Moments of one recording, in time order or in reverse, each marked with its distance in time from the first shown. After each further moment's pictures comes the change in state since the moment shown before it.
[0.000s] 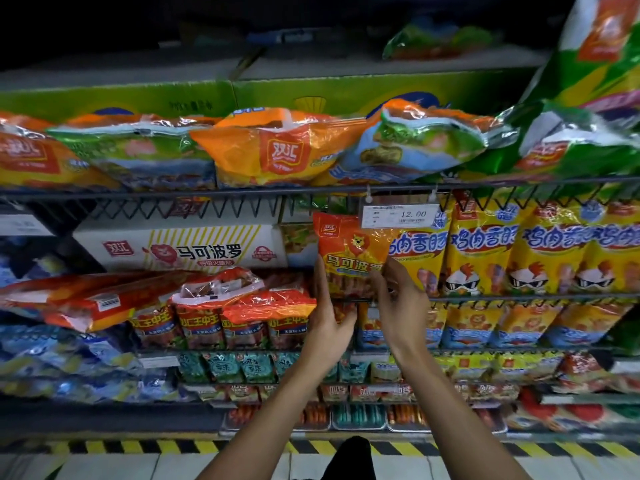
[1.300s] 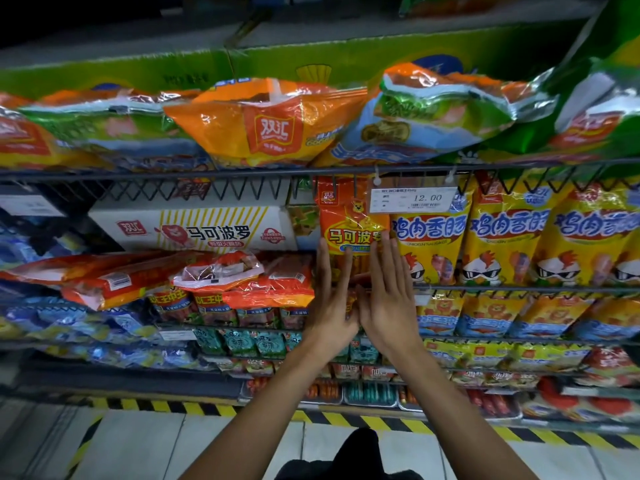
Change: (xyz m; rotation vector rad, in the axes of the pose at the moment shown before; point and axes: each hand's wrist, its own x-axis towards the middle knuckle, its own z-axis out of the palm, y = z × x) left_hand 0.007 -0.028 0.006 0.454 -0.011 0.268; right_hand -0.022 0.013 0.025 -0.354 -0.197 -0.325
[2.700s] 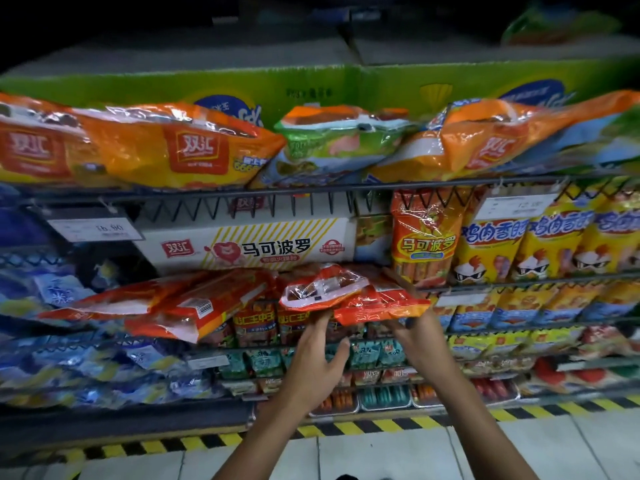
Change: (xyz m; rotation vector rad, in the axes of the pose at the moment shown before) left_hand -0.074 -0.095 -0.145 -0.285 -0.387 -0.432; right_hand 0.000 -0.117 0.022 0.607 -0.112 0.369
